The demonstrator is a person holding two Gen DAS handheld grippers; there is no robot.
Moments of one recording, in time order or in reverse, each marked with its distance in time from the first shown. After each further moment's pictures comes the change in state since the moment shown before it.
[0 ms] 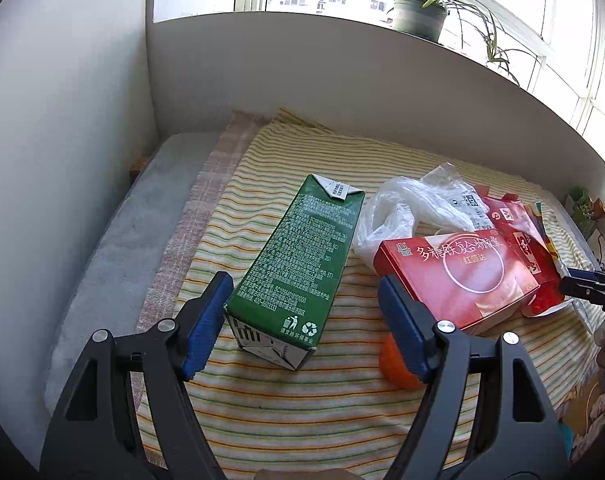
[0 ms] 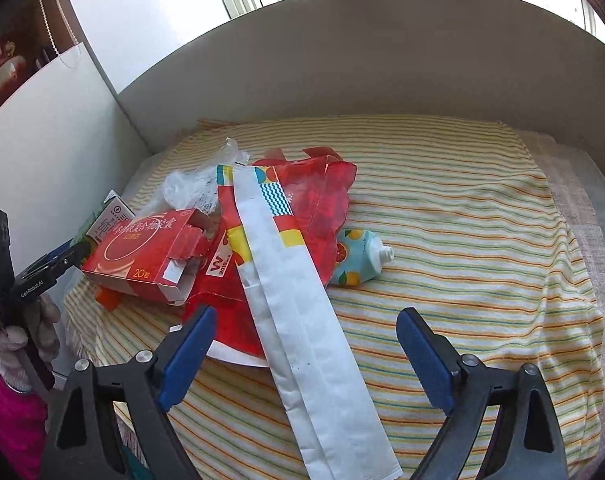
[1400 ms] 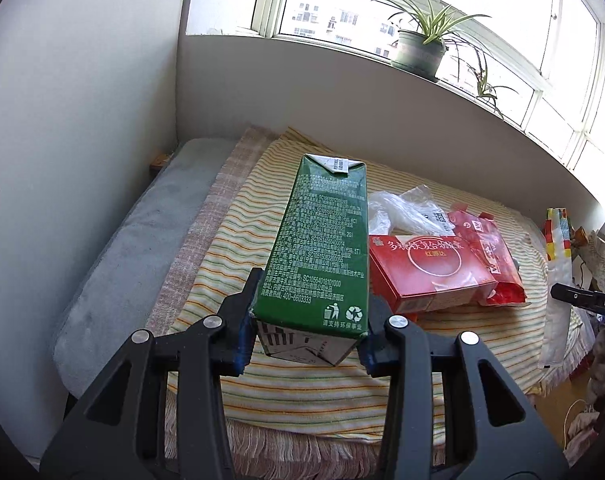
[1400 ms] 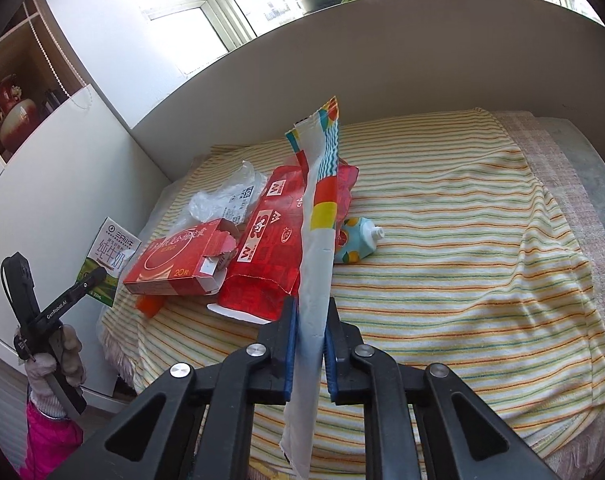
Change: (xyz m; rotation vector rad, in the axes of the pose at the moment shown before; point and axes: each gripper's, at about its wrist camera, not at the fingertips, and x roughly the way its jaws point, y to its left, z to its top) left arm -0.064 0.009 -0.021 -0.080 -0.072 -0.043; right arm -0.050 -0.008 -0.022 0.107 -0.077 0.099
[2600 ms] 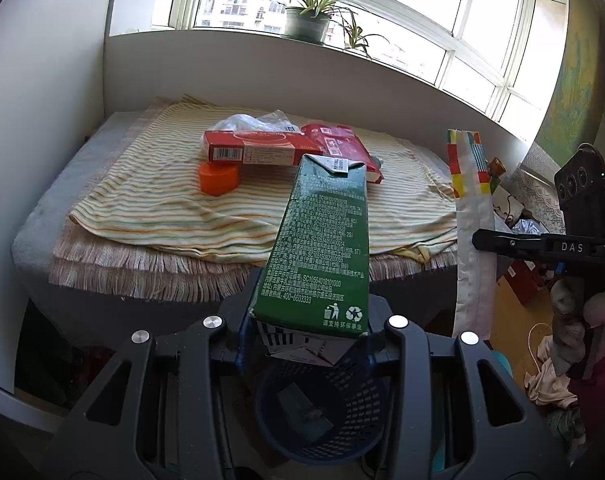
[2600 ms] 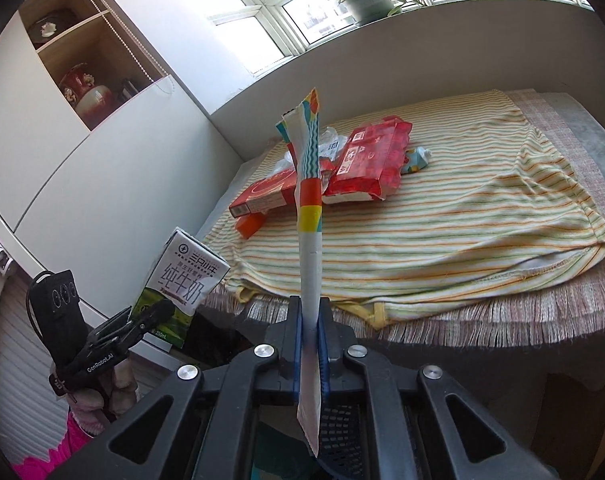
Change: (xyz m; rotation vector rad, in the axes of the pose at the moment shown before) left arm -0.095 -0.096 -0.126 0.134 0.060 -0.226; right arm -0.084 0.038 -0.112 -0.025 -0.008 0.187
